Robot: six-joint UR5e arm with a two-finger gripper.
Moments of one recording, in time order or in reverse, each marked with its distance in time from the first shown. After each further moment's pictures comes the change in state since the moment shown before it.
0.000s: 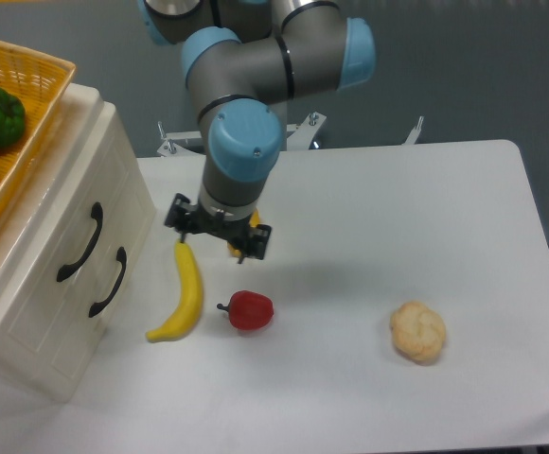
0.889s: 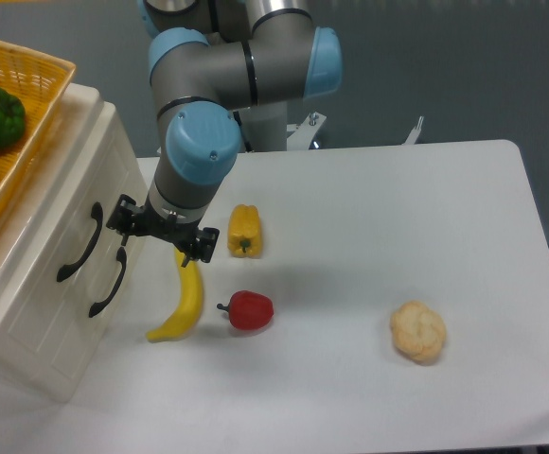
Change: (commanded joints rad) arm -0.071 -0.002 0.011 0.008 -0.097 -0.097
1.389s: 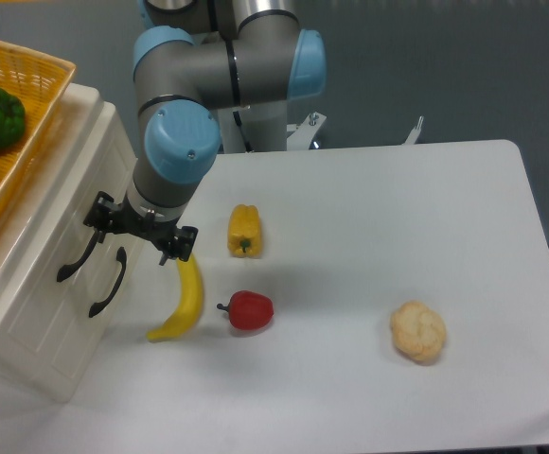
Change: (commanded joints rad) arm -0.037 -0.003 0.012 0.002 -0.037 -0.026
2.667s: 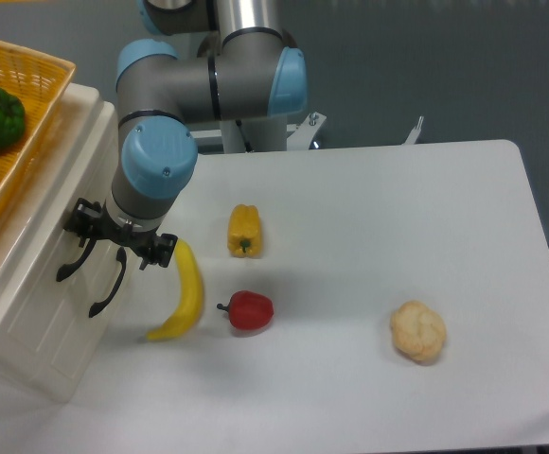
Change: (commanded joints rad) arm -0.026 -0.038 0.005 0.017 0.006 -0.006
